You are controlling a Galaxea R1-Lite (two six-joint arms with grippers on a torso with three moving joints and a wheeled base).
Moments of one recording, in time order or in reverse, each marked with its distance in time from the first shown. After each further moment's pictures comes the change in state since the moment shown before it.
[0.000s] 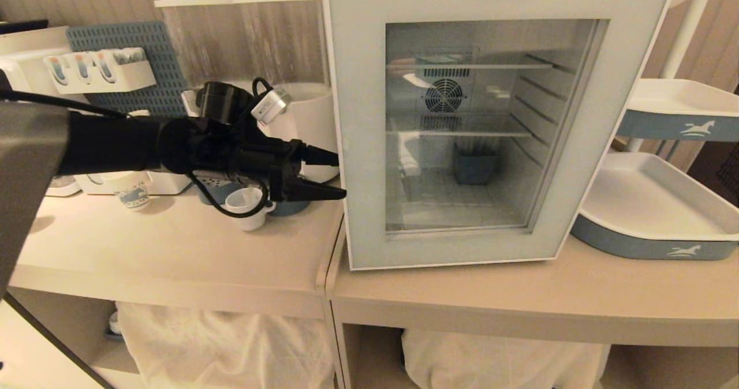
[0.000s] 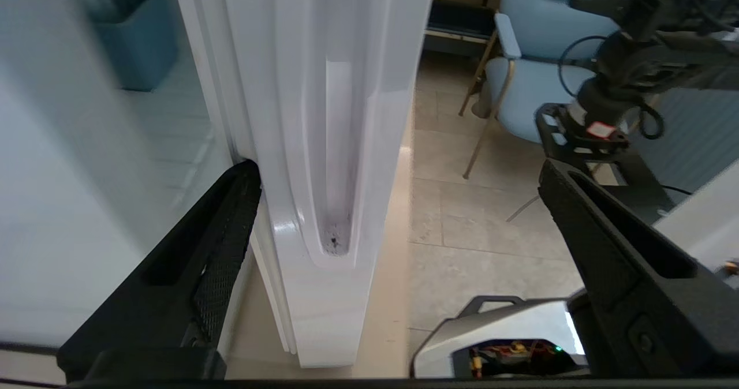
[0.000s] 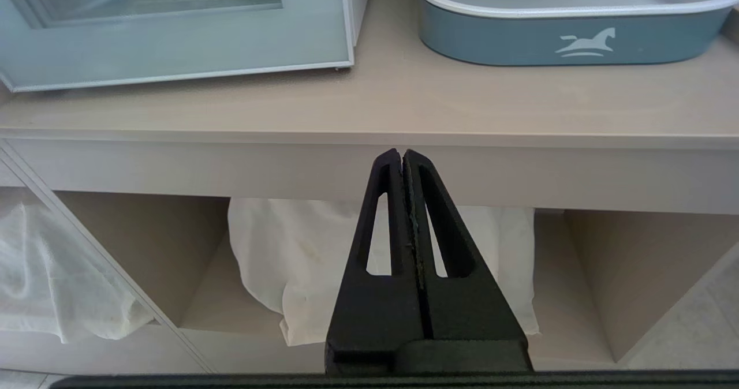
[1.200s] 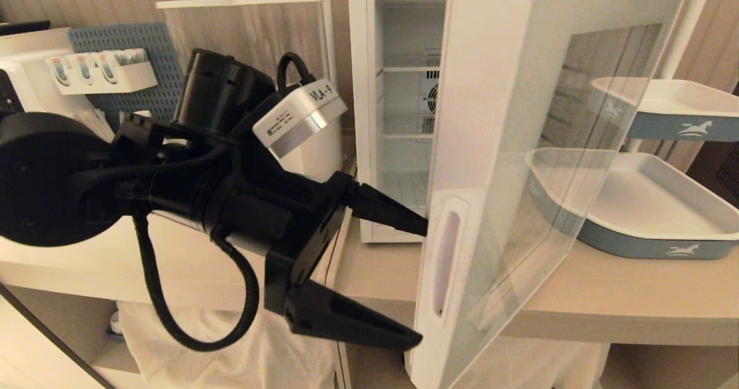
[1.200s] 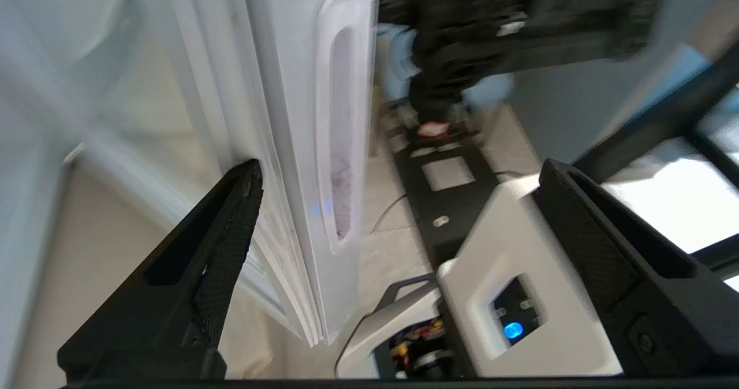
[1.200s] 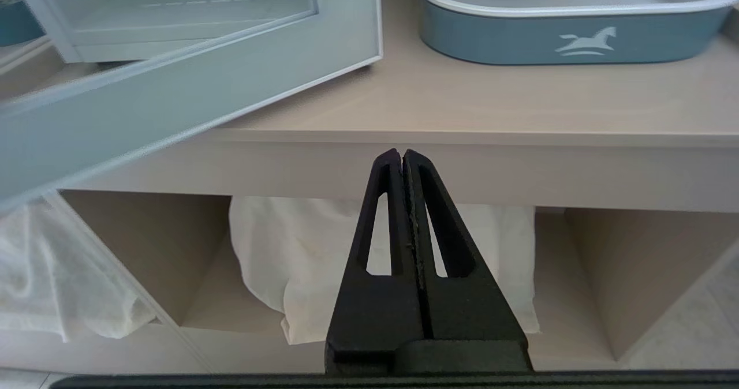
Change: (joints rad) left arm -0.394 -0.409 0.368 -0.018 0.172 -0.040; right arm 0.001 0.000 0.001 0.001 -0.001 0.002
